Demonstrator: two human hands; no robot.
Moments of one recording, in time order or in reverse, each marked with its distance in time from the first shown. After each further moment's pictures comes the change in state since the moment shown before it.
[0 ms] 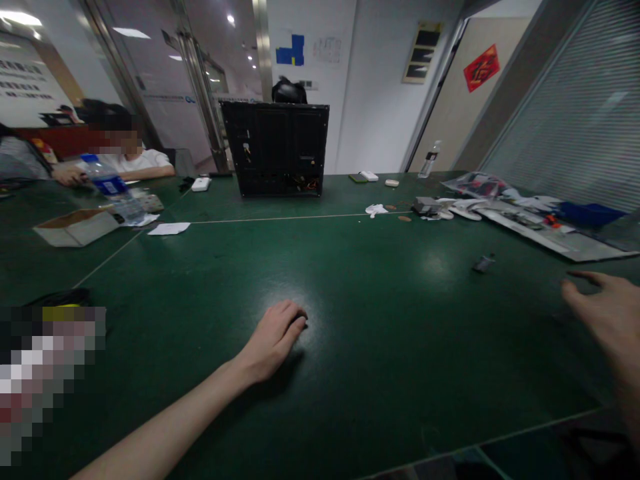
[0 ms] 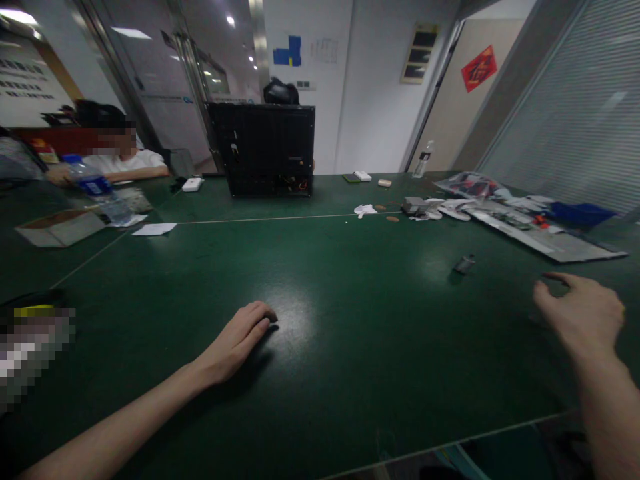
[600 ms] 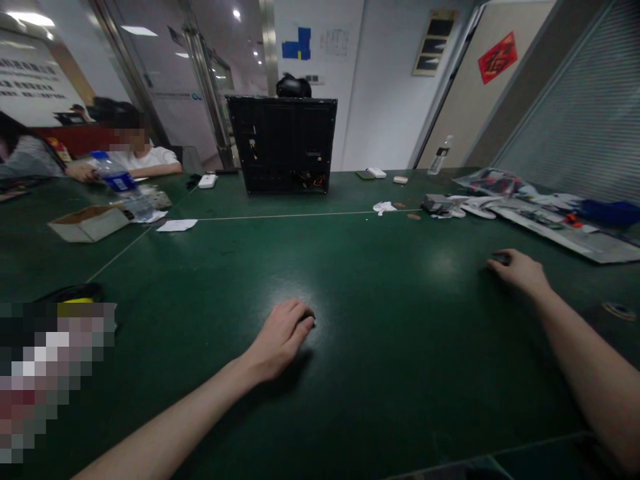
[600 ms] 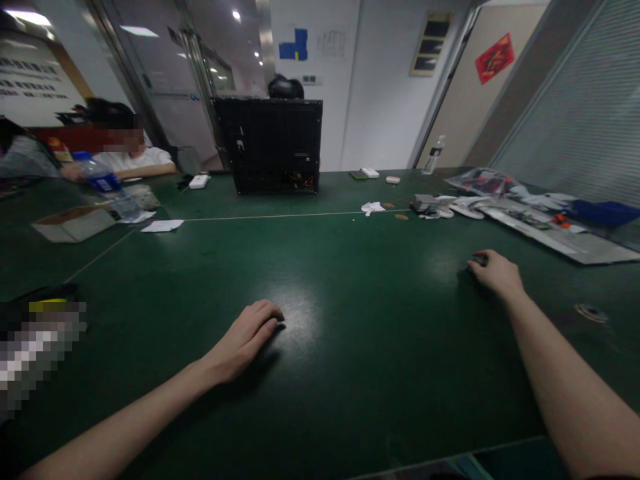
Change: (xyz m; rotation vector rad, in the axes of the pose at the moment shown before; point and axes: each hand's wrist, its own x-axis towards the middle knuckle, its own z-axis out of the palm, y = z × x) left_hand -0.001 -0.006 0.002 0.016 0.002 0.022; right_hand 0.032 -0.124 0.015 0.177 -0.419 -0.030
